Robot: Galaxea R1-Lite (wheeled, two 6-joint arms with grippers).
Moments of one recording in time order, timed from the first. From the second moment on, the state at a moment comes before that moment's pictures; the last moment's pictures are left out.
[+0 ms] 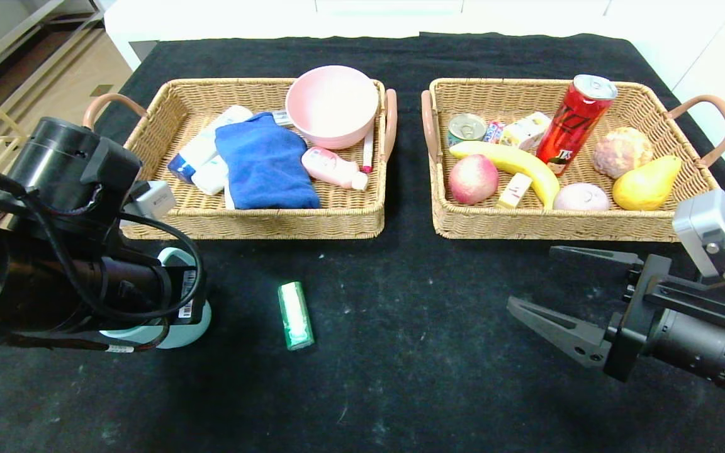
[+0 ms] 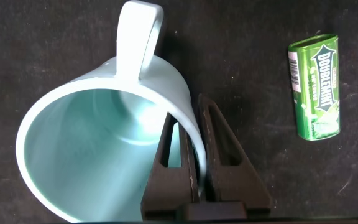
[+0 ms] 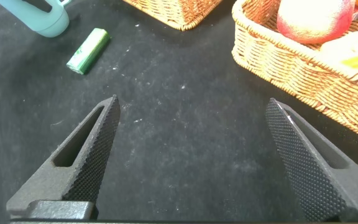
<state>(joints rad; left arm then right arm) -0.38 1.49 -1.17 0.50 0.26 -0.32 0.47 1.40 -0.52 -0.83 0.33 -0.11</state>
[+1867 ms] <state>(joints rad) -0.26 1.47 -1.38 0.12 0.35 -0.10 0.49 1.40 -0.50 -0.84 0.33 -0.11</state>
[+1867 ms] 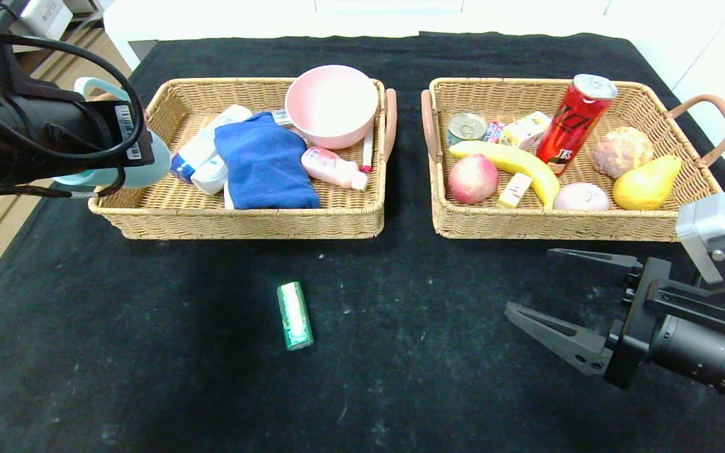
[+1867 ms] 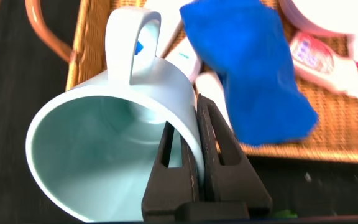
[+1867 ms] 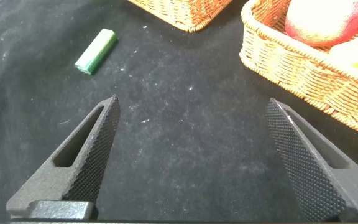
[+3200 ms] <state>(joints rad) -0.22 1.69 -1.38 -0.26 0.36 0.01 0.49 1.34 -0.51 -0.84 0.33 -0.11</state>
